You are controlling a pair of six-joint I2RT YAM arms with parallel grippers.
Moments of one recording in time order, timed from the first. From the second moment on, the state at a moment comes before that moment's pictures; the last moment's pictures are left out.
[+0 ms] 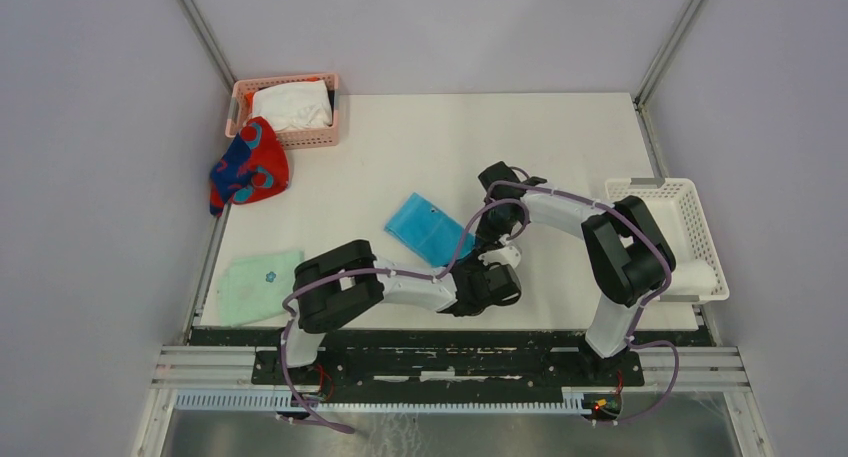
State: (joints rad) left arm -1.28 1.99 1.17 -0.25 -0.83 -0.18; right arm 0.53 1.79 1.10 -0.57 -0.10 0.89
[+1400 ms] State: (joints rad) left arm -0.58 1.82 0.67 0.44 0.60 -0.98; right arm 0.45 1.69 0.65 0.33 -0.37 1.03
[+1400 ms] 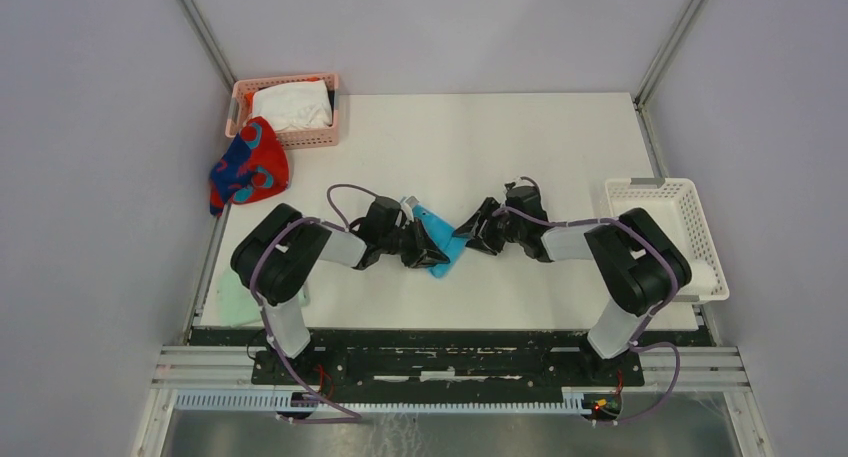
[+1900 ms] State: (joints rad) left arm -0.59 1.76 0.67 0.36 0.55 -1.00; right arm 0.49 1.75 0.75 0.17 -0.33 1.03
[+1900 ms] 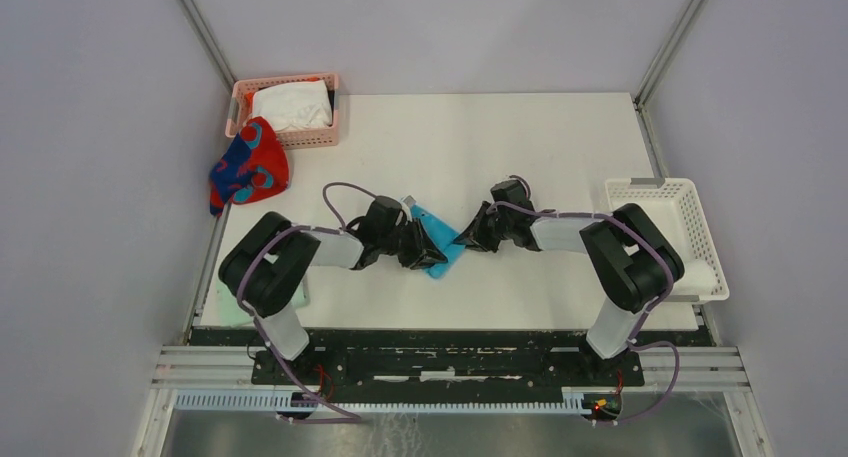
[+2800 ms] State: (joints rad) left arm -1.32 1.77 1.04 -0.21 -0.72 -0.37; right arm 0.54 1.75 1.03 -0.47 -0.11 0.96
